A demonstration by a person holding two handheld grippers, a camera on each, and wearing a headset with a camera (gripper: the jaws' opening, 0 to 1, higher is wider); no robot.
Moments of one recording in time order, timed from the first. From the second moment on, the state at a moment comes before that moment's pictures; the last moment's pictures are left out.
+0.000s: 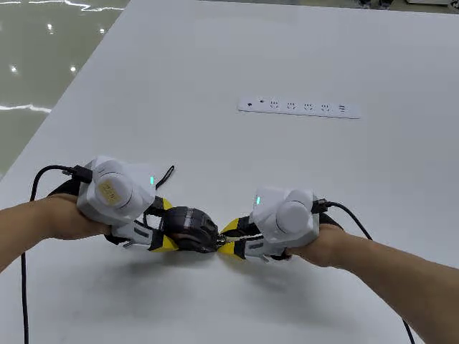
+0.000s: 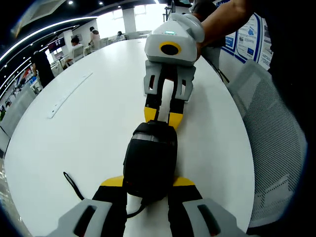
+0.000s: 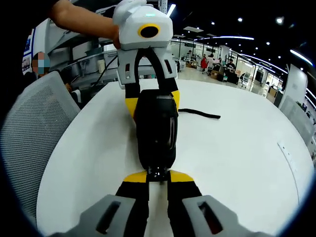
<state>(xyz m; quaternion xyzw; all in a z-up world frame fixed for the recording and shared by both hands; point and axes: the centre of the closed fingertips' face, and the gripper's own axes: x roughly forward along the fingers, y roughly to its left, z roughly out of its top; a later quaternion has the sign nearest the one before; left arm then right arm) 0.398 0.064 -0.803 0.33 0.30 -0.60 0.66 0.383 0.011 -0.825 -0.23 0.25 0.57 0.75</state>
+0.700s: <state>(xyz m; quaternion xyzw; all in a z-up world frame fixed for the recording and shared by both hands) 0.399 0.065 -0.803 0.33 0.31 -0.60 0.66 0.382 -0.004 -0.824 -0.24 0.25 0.57 0.74</state>
